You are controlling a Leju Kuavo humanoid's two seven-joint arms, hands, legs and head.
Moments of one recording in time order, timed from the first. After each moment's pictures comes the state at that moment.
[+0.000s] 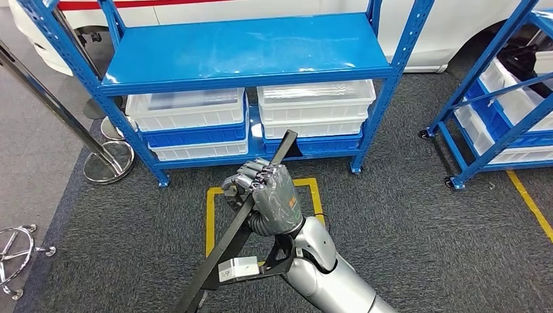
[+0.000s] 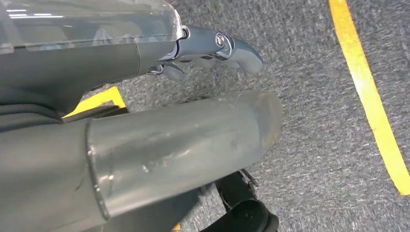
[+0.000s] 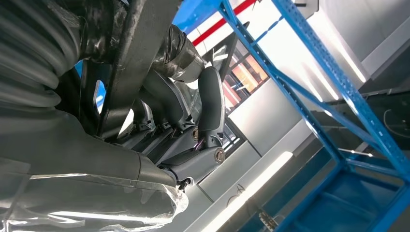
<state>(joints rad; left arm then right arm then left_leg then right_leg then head) -0.20 -0.25 0.87 -0.20 -1.09 0.00 -0.27 -0.44 0.14 0.75 -1.41 0.70 -0.68 -0.35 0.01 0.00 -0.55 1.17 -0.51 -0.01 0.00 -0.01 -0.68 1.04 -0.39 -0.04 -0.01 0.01</state>
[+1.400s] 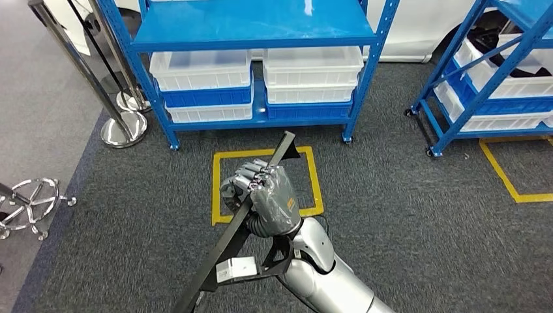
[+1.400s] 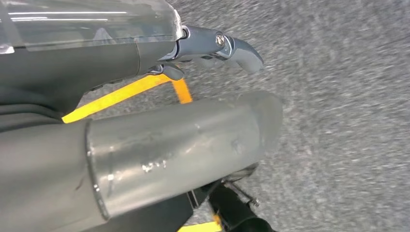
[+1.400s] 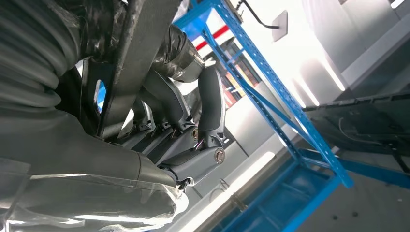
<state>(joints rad) -0.21 -0.25 0.87 -0.20 -1.09 -0.01 -0.28 -0.44 0.14 0.75 -1.39 0.70 -0.68 -0.35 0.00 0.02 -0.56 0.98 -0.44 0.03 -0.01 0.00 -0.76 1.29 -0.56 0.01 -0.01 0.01</state>
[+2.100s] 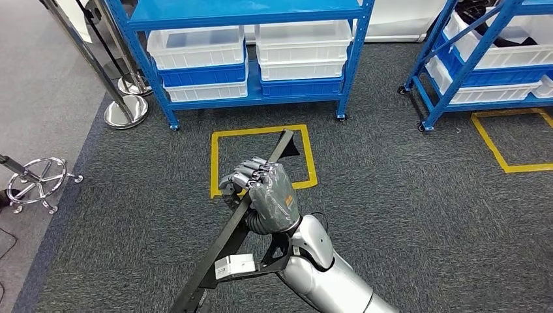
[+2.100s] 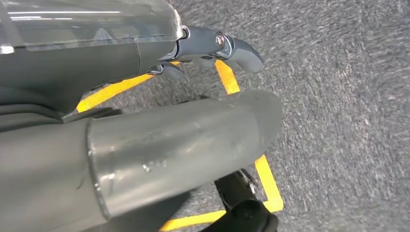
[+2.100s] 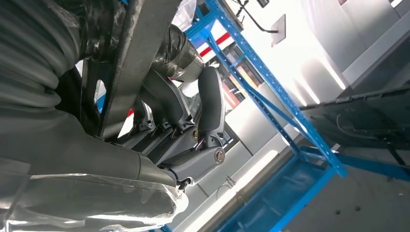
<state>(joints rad) -0.21 -0.25 0.87 -0.20 -1.10 -0.01 -0.28 -0.45 0.15 0.75 -1.38 0.71 -0.68 -0.35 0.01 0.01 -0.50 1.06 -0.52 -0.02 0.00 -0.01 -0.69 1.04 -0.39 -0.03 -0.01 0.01</state>
